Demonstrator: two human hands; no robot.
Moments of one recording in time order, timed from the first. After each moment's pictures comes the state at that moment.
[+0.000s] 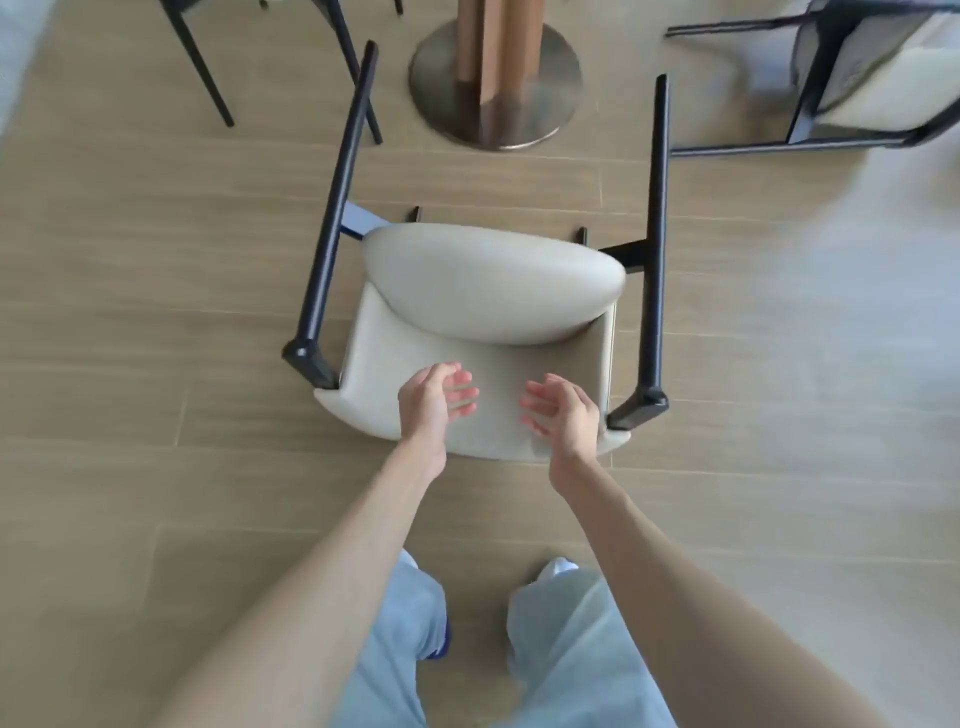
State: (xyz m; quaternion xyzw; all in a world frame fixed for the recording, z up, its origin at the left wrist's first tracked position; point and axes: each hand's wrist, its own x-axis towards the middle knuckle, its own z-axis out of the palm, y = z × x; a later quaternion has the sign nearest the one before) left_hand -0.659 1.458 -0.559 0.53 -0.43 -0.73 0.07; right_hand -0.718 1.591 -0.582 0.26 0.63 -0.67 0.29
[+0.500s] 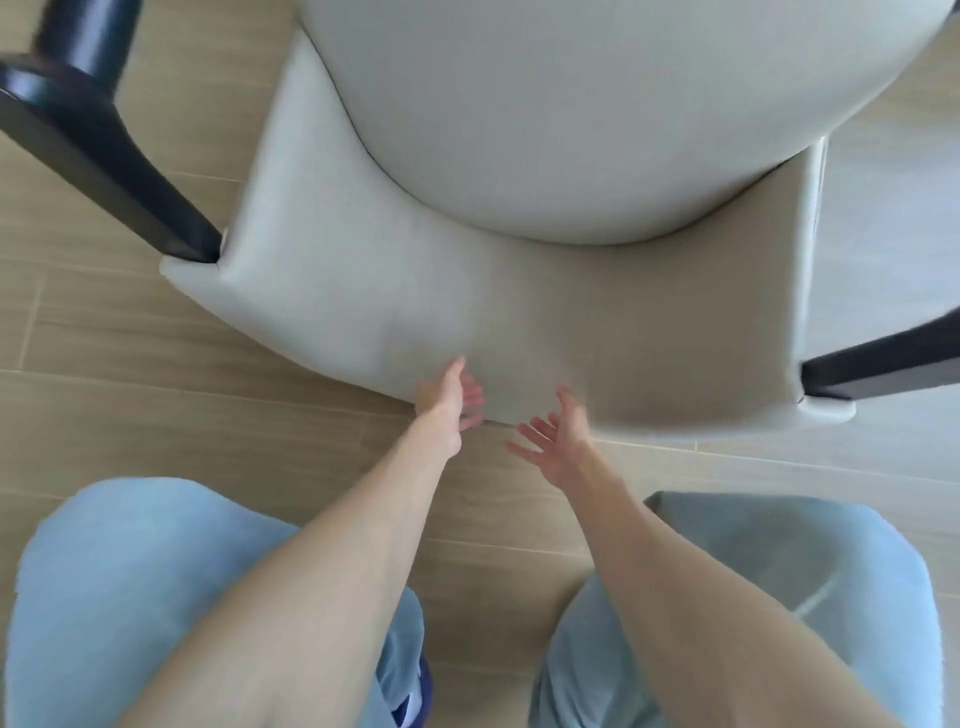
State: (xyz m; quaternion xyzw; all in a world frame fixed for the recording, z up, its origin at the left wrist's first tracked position) left_hand -0.639 1.453 -0.987 0.65 -0.33 -0.68 -0.09; right_hand -0.687 1.585 -0.999 0.43 0.53 -0.58 0.44
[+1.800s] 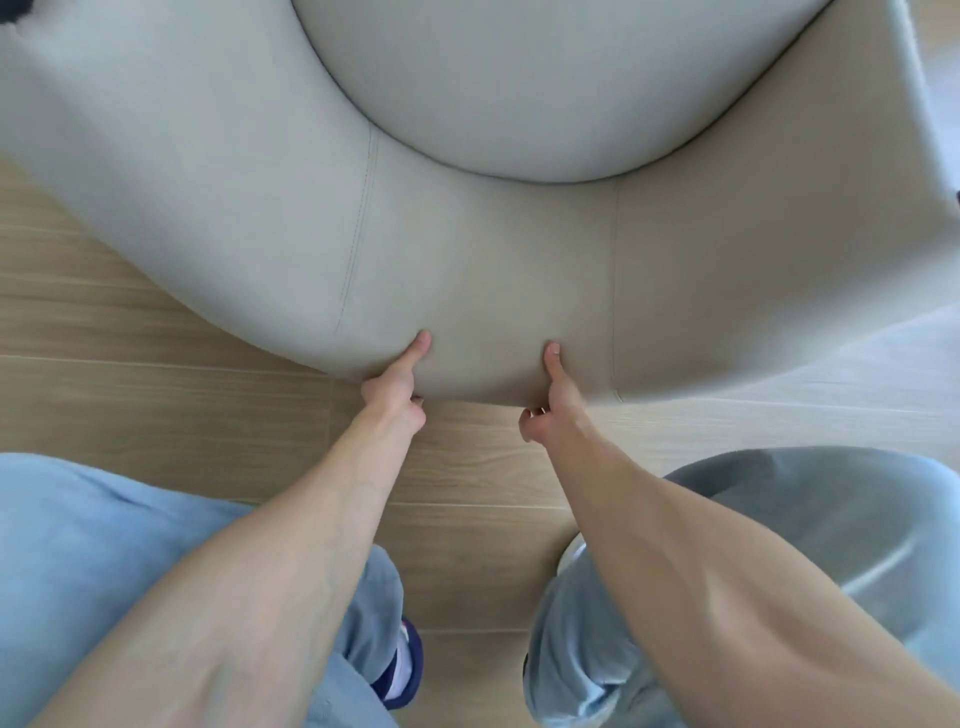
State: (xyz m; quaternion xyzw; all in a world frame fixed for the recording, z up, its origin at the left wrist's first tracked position) left_hand -0.586 1.457 -1.025 0.68 -0.19 -0.71 0.05; right_hand -0.661 1.604 -1.023 0.54 0.51 -0.58 0.34
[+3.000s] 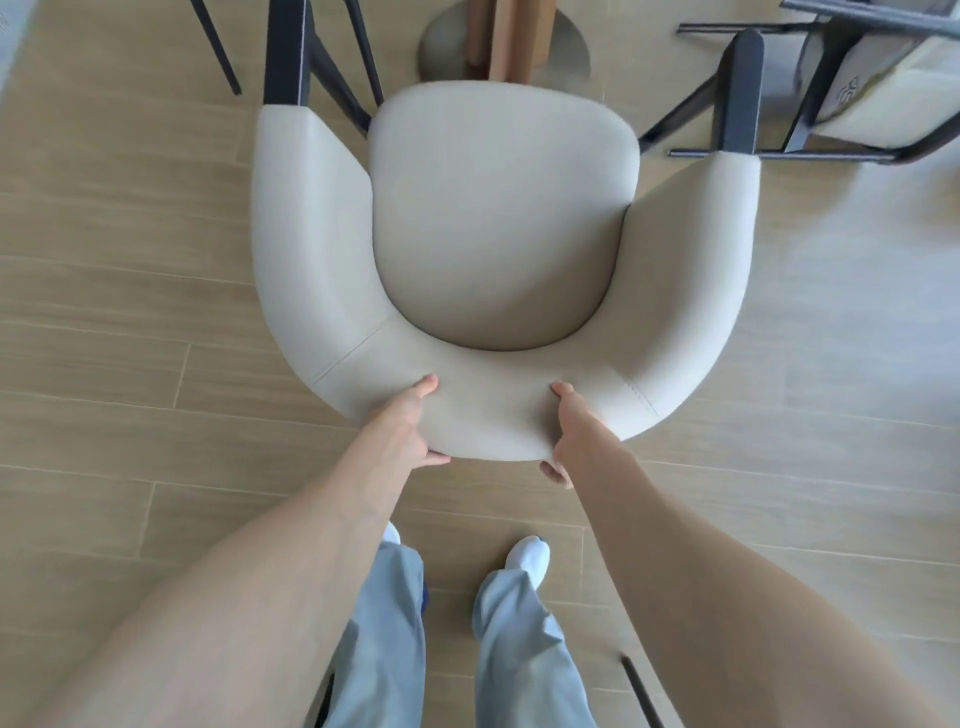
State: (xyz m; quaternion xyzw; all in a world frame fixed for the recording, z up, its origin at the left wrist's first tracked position) left_hand -0.640 1.466 -0.516 0.72 -0.25 -0.64 -0.10; right_hand -0.737 1.627 -0.541 0.46 0.70 -0.36 0.42
